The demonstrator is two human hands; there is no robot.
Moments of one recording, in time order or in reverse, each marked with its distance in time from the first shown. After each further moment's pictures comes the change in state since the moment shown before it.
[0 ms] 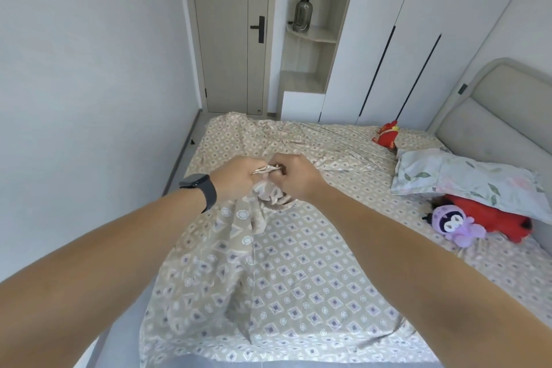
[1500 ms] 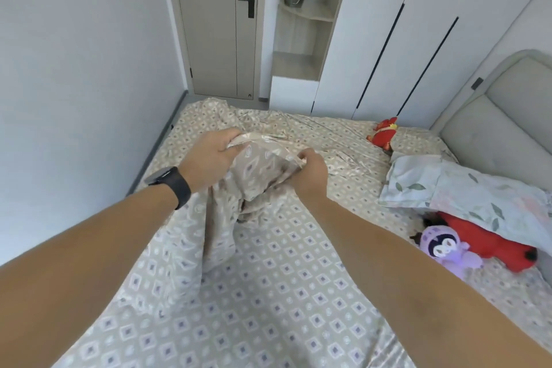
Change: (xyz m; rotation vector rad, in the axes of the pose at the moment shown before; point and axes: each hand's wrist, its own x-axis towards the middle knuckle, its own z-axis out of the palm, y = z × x) left_hand 0.208 0.044 0.054 -0.064 0.311 -0.092; right_hand 0.107 0.259 -0.055 0.119 0.322 0.420
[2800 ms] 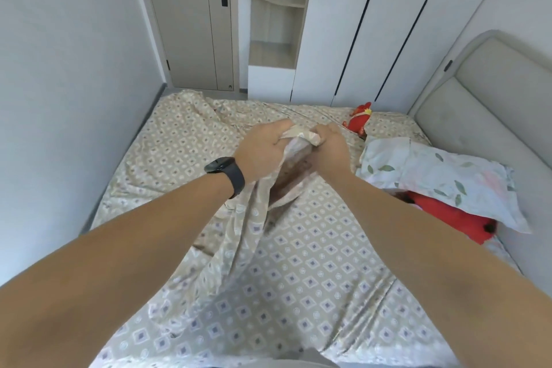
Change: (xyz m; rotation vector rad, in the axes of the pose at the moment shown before) left_hand 0.021 0.127 0.142 -0.083 -0.019 0.224; right_hand 0.017 0.070 -0.149 -0.239 0.039 -0.211
